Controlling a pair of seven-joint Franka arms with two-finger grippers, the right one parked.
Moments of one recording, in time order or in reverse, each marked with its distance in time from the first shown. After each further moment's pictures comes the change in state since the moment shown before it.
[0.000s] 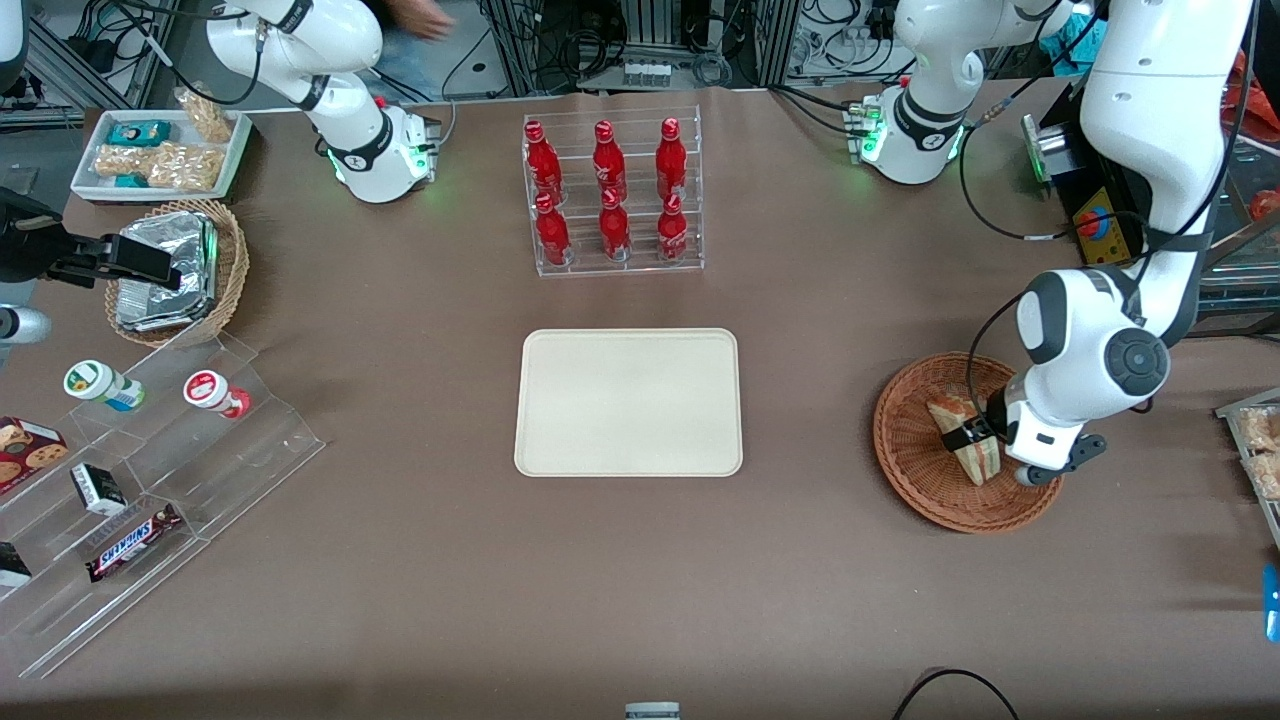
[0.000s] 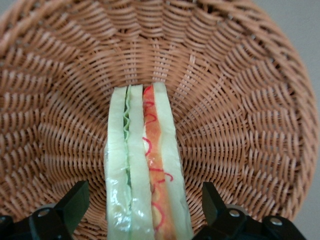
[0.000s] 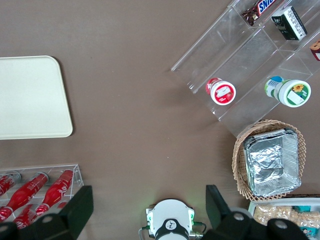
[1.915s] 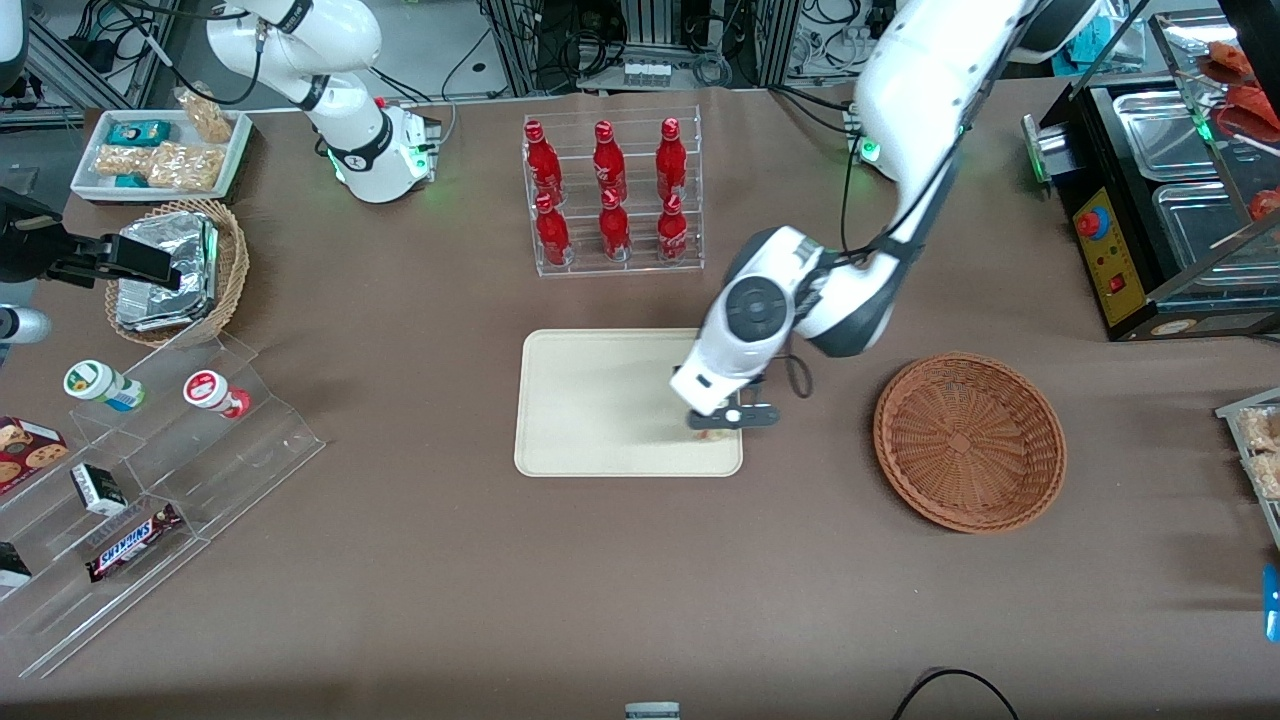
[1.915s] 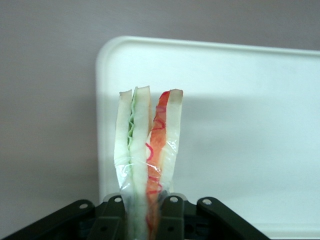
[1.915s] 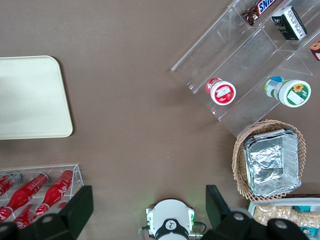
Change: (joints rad) arm -0.592 0.183 -0.088 0.378 0.001 -0.175 -0.263
